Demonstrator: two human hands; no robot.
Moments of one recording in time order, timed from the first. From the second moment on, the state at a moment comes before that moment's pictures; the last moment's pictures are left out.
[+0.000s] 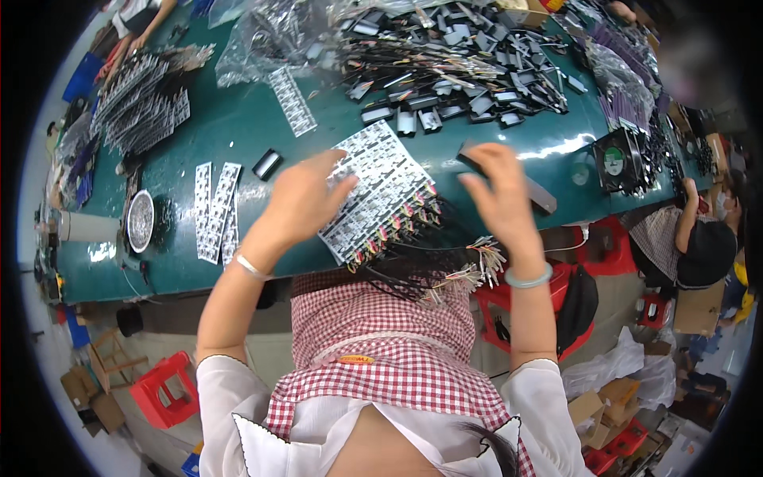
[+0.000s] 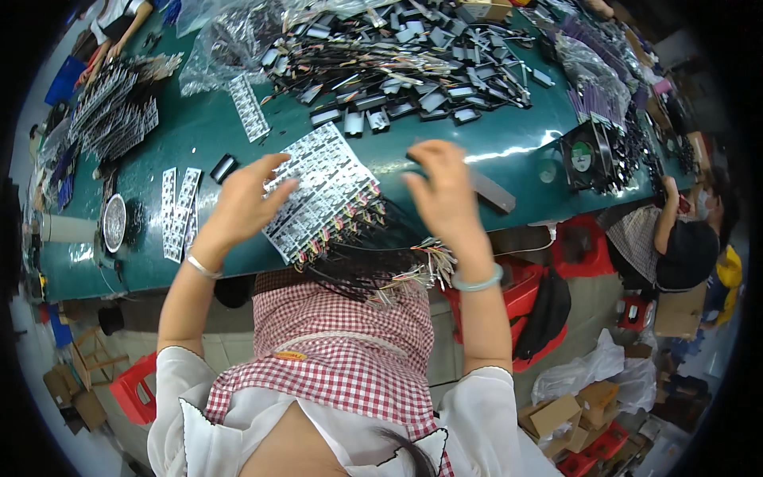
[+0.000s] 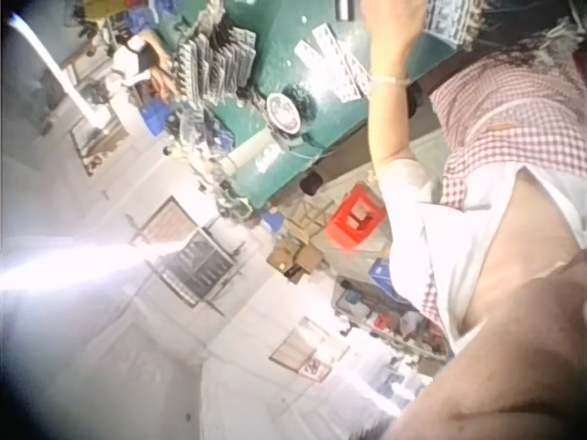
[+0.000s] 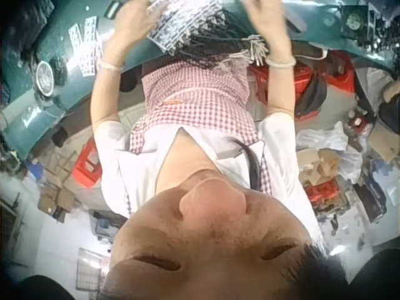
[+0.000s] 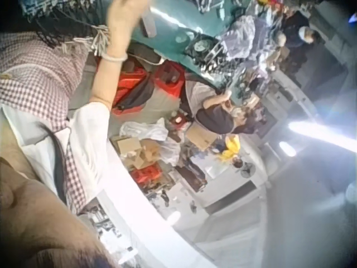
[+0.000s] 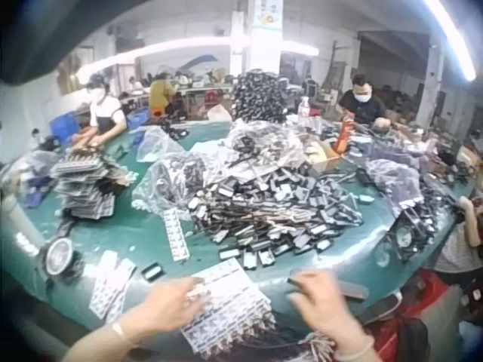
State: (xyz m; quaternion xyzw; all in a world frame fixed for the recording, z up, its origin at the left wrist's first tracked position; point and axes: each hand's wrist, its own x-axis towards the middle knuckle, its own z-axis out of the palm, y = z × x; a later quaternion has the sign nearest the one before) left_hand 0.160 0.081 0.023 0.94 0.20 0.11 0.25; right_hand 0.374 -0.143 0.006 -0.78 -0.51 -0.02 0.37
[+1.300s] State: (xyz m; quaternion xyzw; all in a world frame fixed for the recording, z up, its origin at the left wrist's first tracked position) left_hand 0.173 0.039 0.063 0.80 0.04 0.05 0.60; right_hand 0.307 -0.135 0.052 -0.58 -0.39 0.41 0.58
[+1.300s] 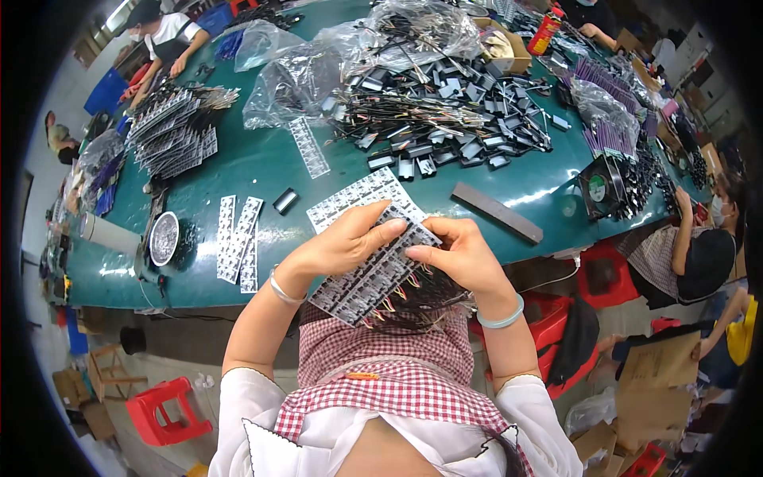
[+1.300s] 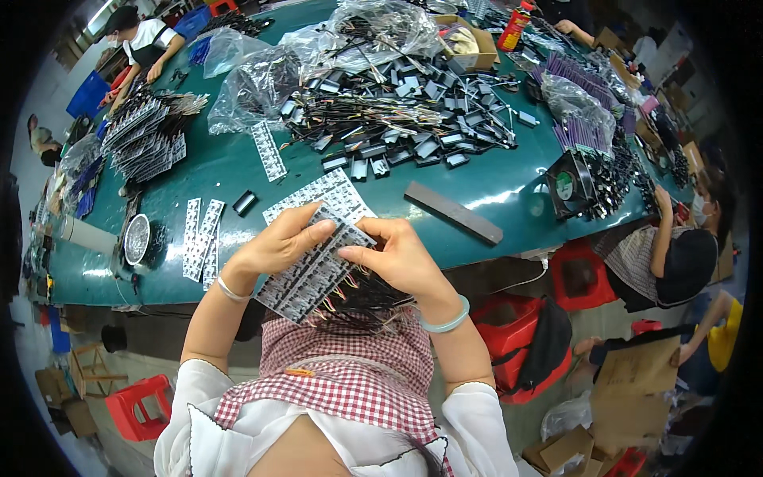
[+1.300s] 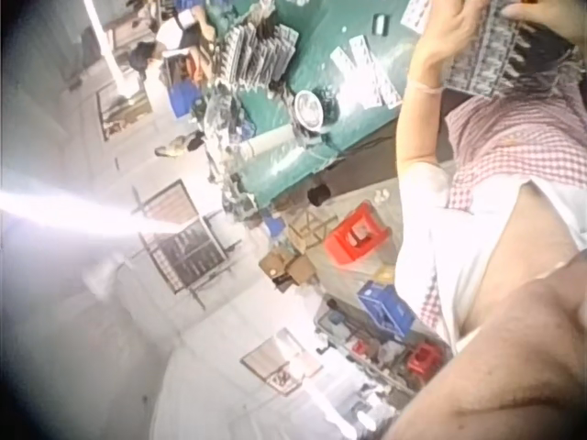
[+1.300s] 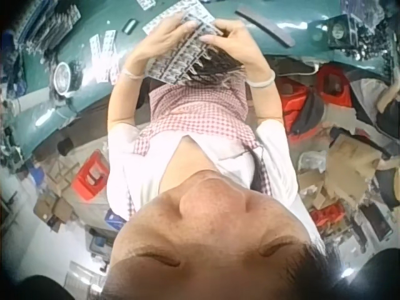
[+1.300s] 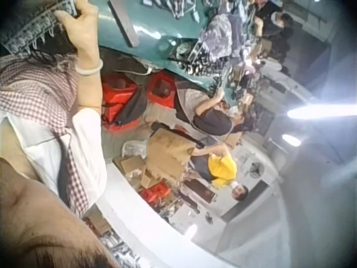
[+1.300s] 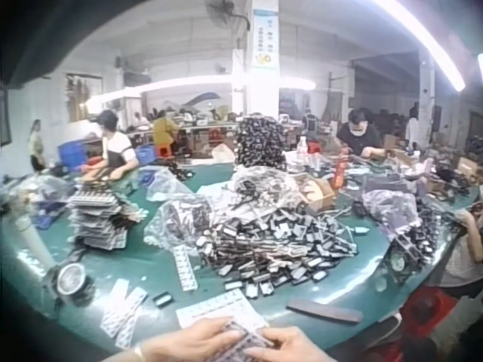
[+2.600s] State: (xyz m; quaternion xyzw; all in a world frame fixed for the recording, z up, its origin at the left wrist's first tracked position) left_hand 0.192 0.016 0.036 0.86 0.14 0.15 0.46; right_hand 0.320 -0.124 0.043 -0.60 -0.33 0.45 0.57
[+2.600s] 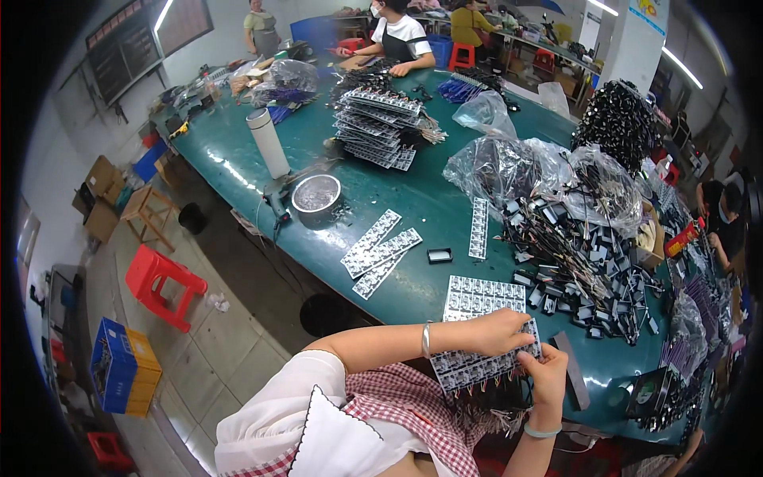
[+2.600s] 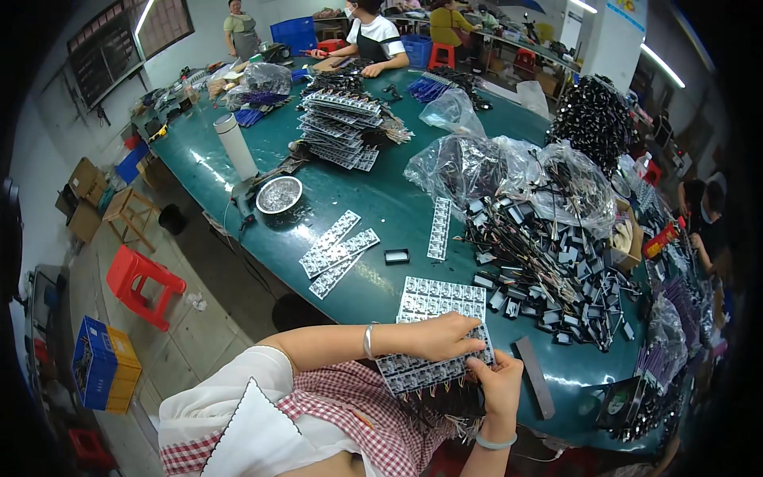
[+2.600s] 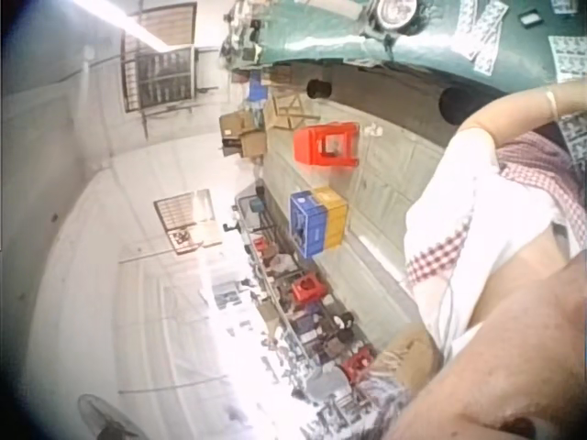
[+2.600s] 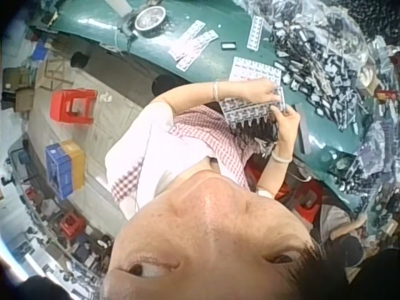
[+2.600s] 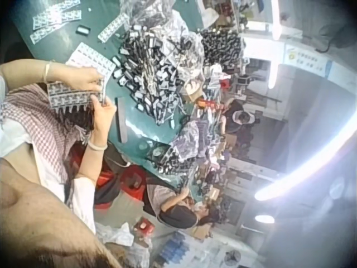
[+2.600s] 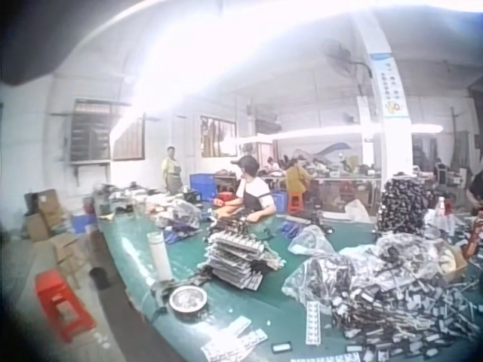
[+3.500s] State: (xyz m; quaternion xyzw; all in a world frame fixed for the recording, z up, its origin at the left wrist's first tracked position) left_hand 0.197 0.001 0.031 0.75 0.05 0.19 0.63; right_hand 0.335 -0.141 0.058 -0.55 -0.36 0.48 0.58
